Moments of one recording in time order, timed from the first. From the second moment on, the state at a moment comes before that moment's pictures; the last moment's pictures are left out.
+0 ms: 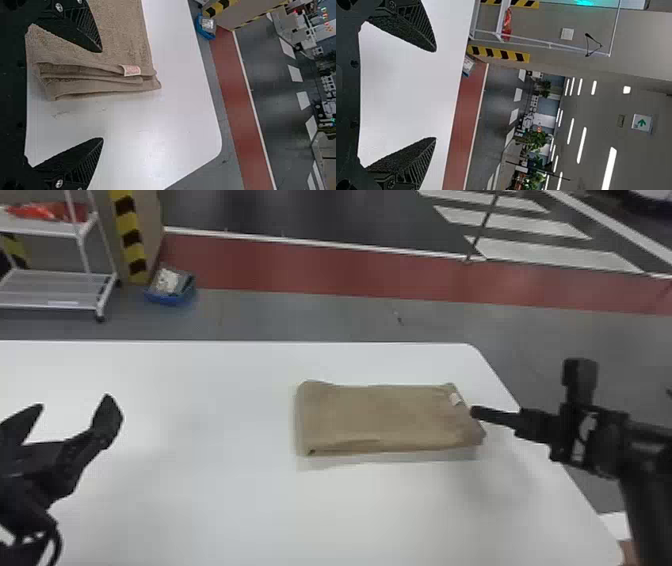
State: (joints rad) left arm 0.28 0.16 0.01 -1.86 0.34 0.11 0.07; right arm -0.22 -0.44 -0.38 -1.40 -0.18 0.92 0.57
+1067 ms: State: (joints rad) left arm 0.28 0.17 0.02 -1.86 0.34 0.11 0.07; right arm -0.22 -0.41 -0.41 -1.37 -0.29 0.91 0.64
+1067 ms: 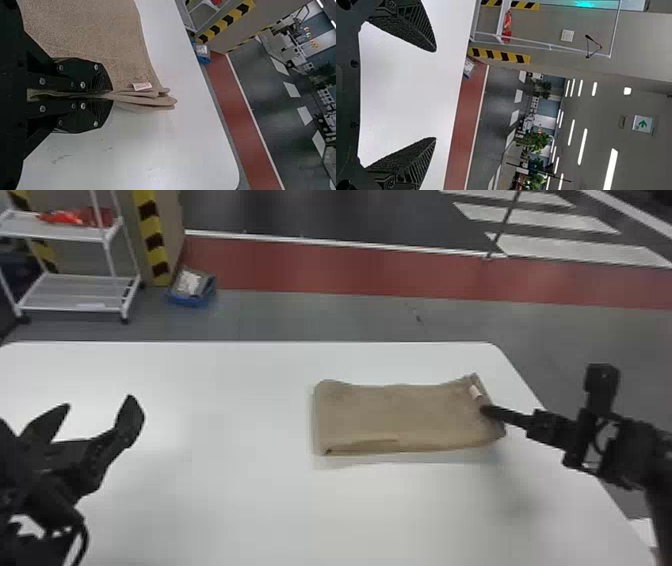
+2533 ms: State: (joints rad) left arm 0.29 0.17 0.03 -1.86 0.35 0.11 0.06; right arm -0.12 -0.22 -0.13 -1.85 -0.39 1.05 0.57
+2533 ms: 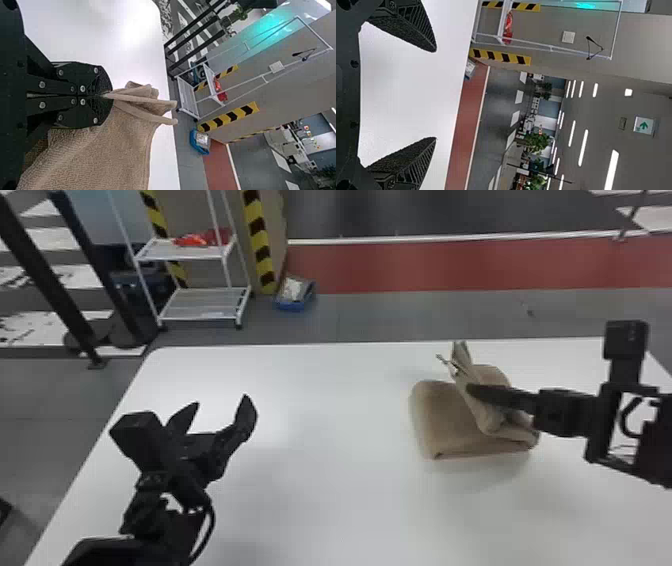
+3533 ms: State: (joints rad) left arm 0.30 0.17 0.03 -1.86 0.35 0.11 0.06; right arm -0.12 -0.17 -0.11 -1.79 -0.38 0.85 0.55
